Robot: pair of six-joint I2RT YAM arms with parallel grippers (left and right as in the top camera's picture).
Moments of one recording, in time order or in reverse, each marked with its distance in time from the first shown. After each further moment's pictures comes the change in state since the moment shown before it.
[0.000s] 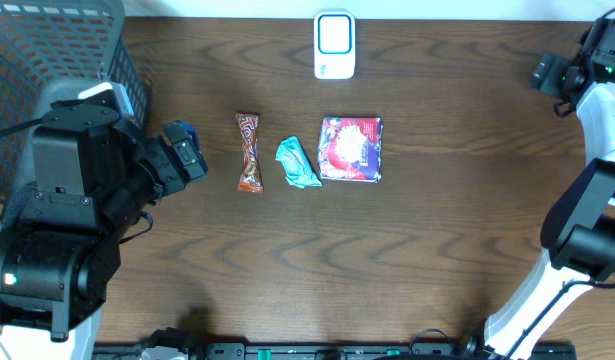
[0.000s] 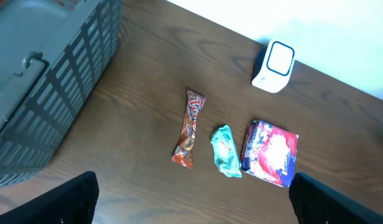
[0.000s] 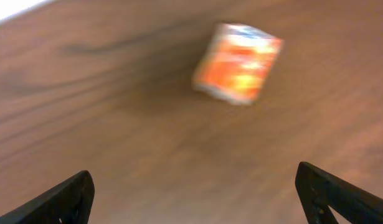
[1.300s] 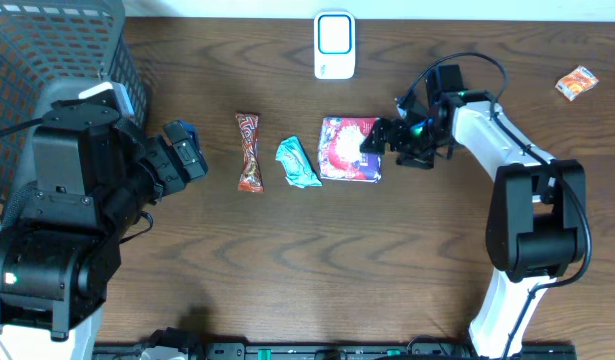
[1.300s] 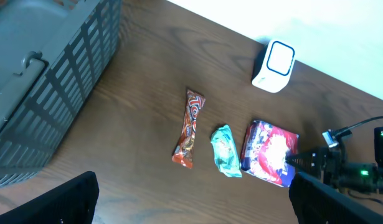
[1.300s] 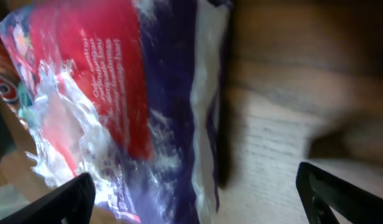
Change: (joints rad) left arm 0.000 0.001 0.000 0.000 0.000 0.000; right arm 0.470 -0.060 -0.358 -0.199 -0.605 0.135
